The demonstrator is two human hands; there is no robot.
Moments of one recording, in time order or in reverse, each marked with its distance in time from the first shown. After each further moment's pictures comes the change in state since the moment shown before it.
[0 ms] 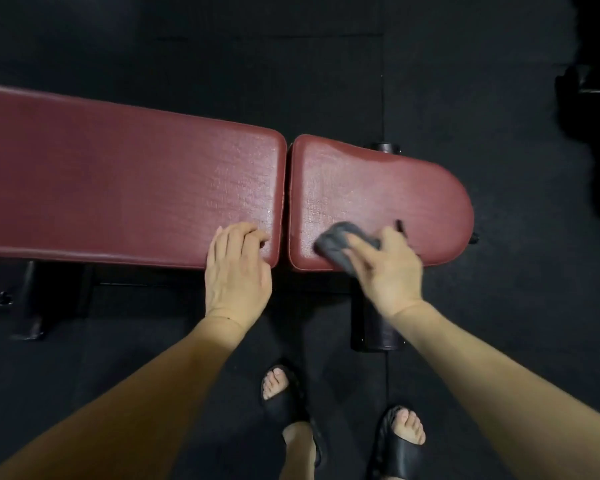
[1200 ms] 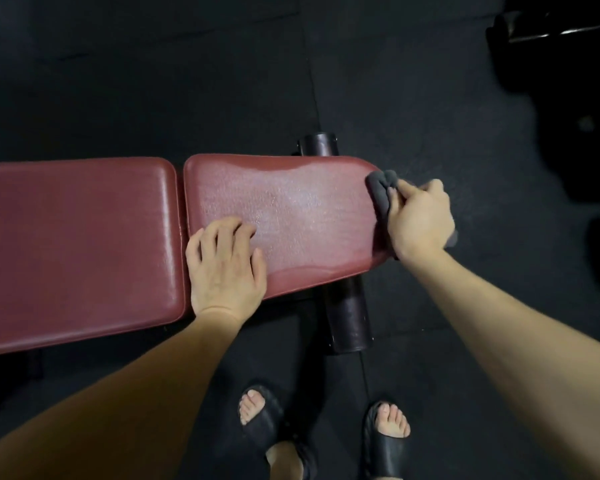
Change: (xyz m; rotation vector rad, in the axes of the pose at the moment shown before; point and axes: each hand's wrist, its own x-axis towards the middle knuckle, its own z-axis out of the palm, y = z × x) left_hand 0.063 0.091 0.079 0.304 -0.060 0.162; right_hand 0.063 0.162 -0.030 -0.082 -0.022 0.728
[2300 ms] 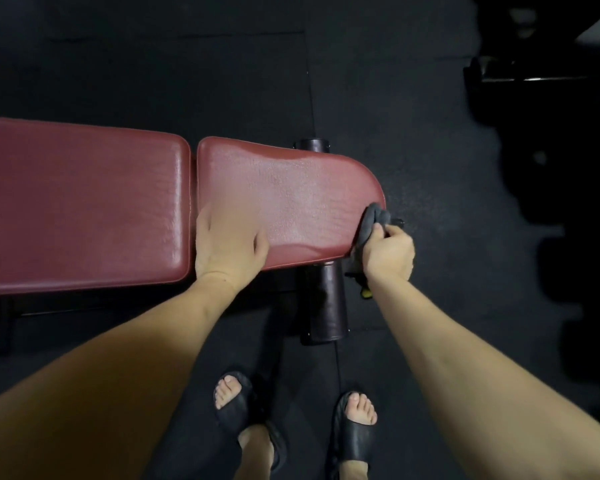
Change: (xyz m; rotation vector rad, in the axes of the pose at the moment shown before) left_hand -0.008 -0.002 -0.011 -0.049 -0.087 0.024; right_hand -0.082 -0.006 -0.017 0.351 -0.115 0.464
